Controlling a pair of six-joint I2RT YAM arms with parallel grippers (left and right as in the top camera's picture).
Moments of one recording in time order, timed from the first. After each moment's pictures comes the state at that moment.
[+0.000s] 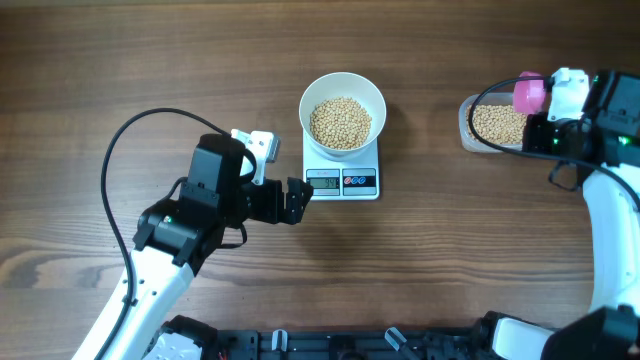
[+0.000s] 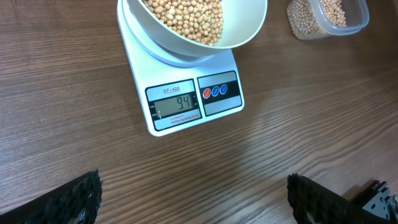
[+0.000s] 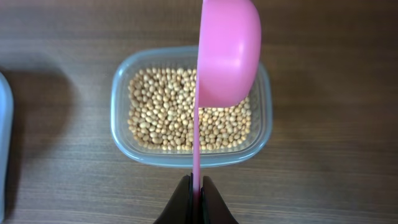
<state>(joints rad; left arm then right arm) -0.37 1.09 0.86 -0.66 0.32 -0.28 -0.29 1.43 1.15 -0.72 -0.15 -0.24</state>
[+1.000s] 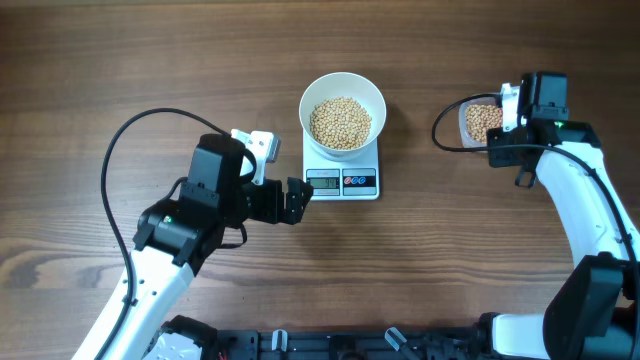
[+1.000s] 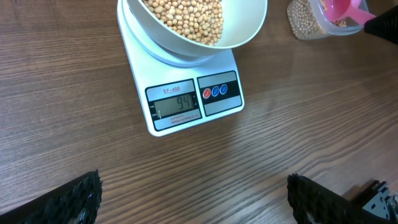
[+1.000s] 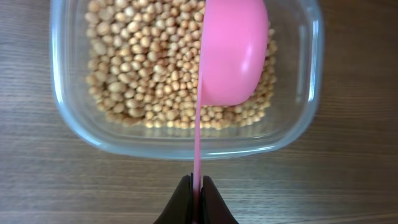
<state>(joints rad) -0.37 1.09 0.86 -0.66 0.32 -0.28 -0.10 1.57 1.09 -0.69 0.16 -0.22</state>
